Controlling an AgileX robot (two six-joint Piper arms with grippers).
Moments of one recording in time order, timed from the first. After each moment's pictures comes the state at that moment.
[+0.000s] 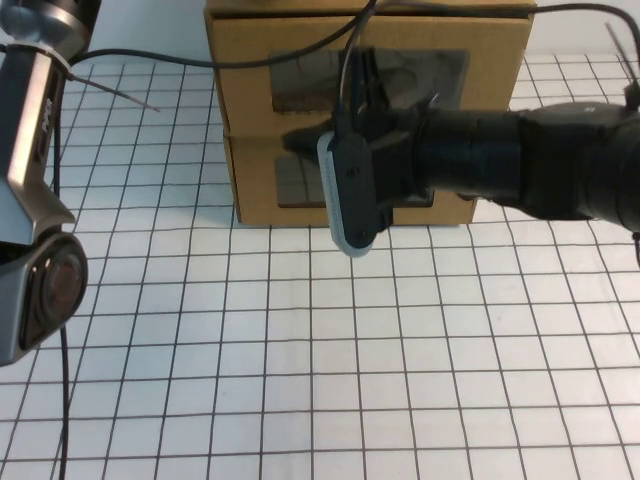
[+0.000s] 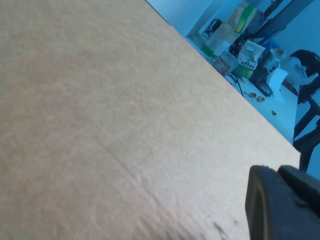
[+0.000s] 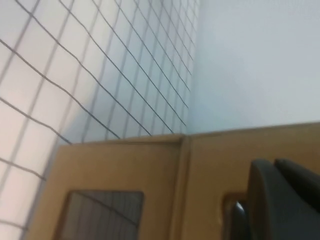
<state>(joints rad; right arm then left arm) 0.57 1.75 -1.28 1.71 0.41 -3.14 -0.26 2.48 -2.88 -1.03 1.23 0.31</state>
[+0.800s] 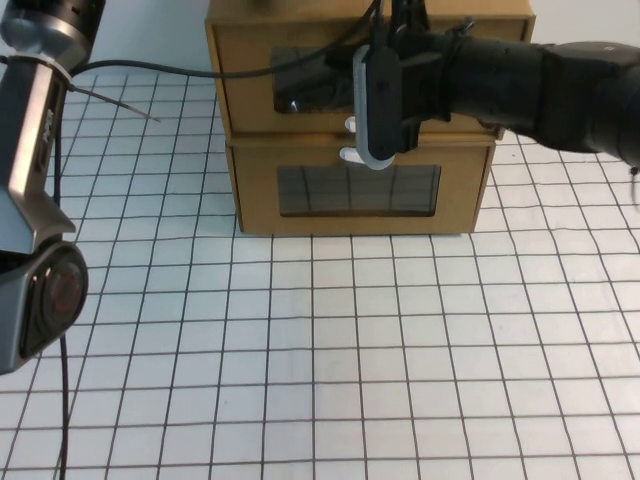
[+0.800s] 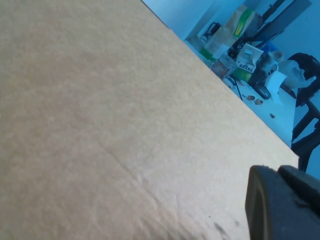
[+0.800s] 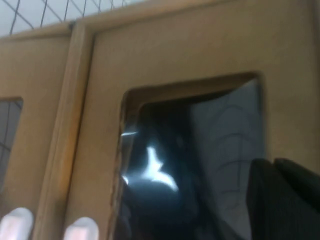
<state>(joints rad) 0.44 1.88 -1.52 1.71 0.40 -3.14 -0.26 2.48 -2.88 -1.04 1.23 0.31</state>
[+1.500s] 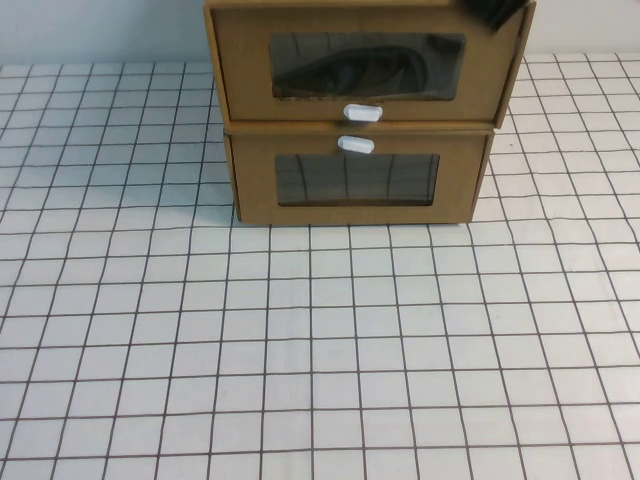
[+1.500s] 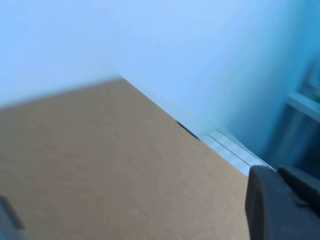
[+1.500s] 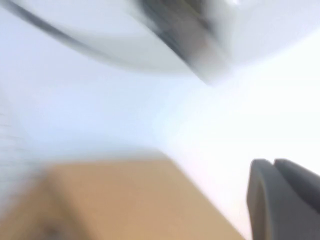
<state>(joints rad) 0.62 1.26 -1.30 1.73 0.02 -2.39 -0.26 2.09 -2.94 -0.58 1.27 0.18</state>
